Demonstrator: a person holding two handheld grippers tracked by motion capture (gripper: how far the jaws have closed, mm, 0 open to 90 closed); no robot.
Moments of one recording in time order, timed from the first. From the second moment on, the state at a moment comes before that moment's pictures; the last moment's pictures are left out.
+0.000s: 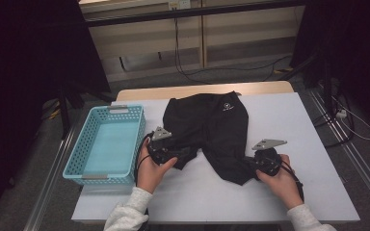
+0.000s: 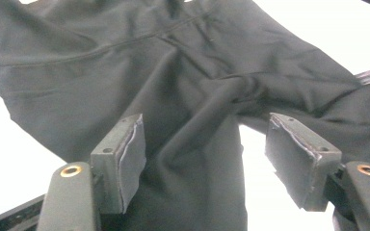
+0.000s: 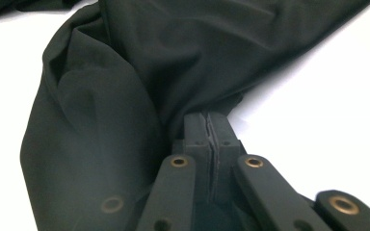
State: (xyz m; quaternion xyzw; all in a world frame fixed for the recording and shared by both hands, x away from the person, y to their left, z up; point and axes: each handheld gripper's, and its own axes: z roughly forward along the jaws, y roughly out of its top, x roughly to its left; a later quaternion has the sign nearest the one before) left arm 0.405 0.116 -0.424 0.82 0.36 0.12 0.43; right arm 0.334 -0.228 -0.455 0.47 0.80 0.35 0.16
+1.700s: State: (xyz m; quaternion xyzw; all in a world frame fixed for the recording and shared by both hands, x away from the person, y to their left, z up) left arm 0.397 0.099 -0.425 0.83 0.34 0.10 0.43; right arm 0.290 -0.212 -0.450 0.40 0.83 0.37 0.14
